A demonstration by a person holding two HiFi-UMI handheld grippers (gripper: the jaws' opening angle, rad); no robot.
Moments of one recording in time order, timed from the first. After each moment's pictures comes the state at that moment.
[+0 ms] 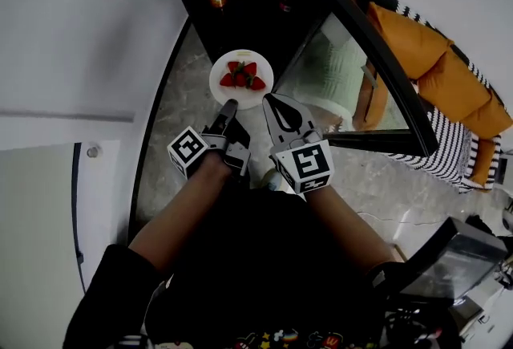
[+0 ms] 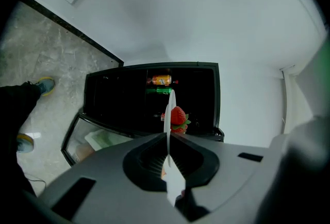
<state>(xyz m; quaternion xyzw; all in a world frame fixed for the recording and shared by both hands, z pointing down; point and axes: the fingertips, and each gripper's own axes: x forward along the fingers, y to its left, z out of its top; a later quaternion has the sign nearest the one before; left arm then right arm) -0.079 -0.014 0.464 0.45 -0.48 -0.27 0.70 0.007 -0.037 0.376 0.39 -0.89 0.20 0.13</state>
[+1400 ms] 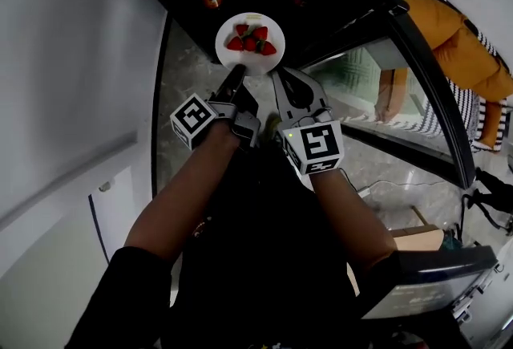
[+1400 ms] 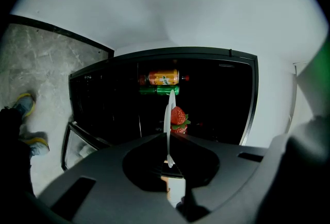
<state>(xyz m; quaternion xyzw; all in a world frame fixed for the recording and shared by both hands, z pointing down) -0.074 -0.017 0.451 0.51 -0.45 -0.23 0.70 0.008 -0.014 0.365 0.47 -0.86 0.18 0.13</state>
